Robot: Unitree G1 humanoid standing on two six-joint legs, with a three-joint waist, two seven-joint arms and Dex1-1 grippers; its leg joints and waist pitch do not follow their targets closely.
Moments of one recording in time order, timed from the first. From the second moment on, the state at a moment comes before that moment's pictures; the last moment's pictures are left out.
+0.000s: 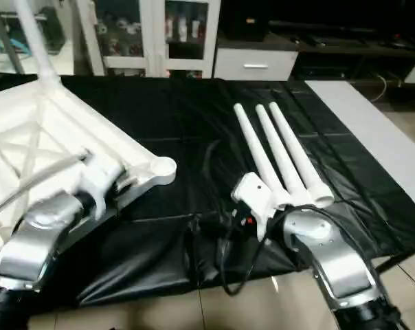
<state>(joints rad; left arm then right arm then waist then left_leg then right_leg) -0.28 0.25 0.02 -0.10 0.03 0.42 -0.45 -0.19 -0.46 0.16 -0.14 0.24 0.42 0.76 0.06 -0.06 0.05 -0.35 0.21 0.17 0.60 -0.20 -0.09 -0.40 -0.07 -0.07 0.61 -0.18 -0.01</state>
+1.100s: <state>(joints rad) -0.18 0.11 0.06 -0.18 0.08 0.34 -0.12 -0.16 -0.19 0.02 -0.19 0.19 0.41 0.31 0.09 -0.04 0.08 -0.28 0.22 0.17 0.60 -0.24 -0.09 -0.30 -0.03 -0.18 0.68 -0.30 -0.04</state>
